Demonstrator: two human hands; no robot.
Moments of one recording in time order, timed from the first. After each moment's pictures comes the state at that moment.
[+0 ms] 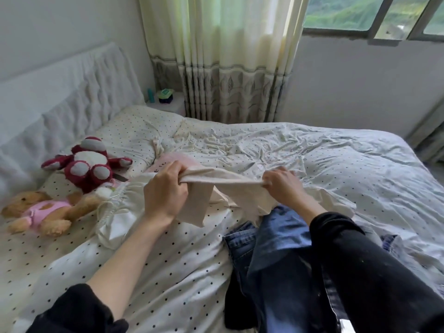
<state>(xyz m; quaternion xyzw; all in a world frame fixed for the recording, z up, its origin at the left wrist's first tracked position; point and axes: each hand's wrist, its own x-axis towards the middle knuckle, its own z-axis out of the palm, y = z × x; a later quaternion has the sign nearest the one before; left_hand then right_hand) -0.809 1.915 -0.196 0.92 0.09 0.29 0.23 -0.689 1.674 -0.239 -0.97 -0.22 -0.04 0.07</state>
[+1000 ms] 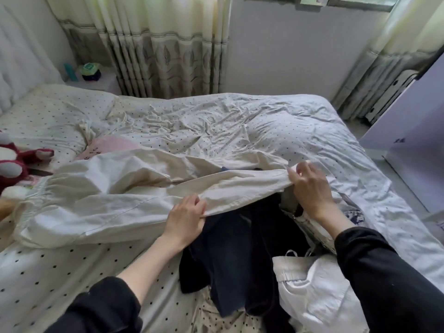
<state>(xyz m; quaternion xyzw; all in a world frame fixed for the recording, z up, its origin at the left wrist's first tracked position) -0.826 1.777 -0.319 0.97 -0.16 0.04 0.18 -0.787 1.478 -0.261 -0.98 -0.09 -0.15 -0.09</state>
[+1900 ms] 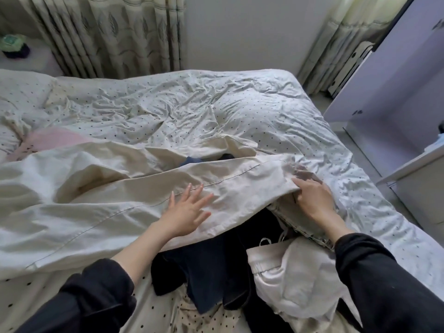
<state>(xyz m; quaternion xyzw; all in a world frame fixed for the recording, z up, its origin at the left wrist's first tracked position) -0.779 1.715 -0.352 0.93 -0.26 -0.24 0.09 -0.821 1.406 -0.290 -0.99 0.14 0.04 0.03</state>
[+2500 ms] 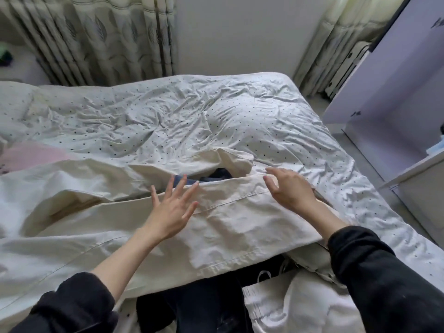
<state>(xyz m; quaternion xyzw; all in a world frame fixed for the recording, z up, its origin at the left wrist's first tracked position) -0.714 1.703 -0.358 0.96 -0.21 -0.16 0.13 -0.744 1.427 -0.275 -0.99 0.08 0.06 0.10</state>
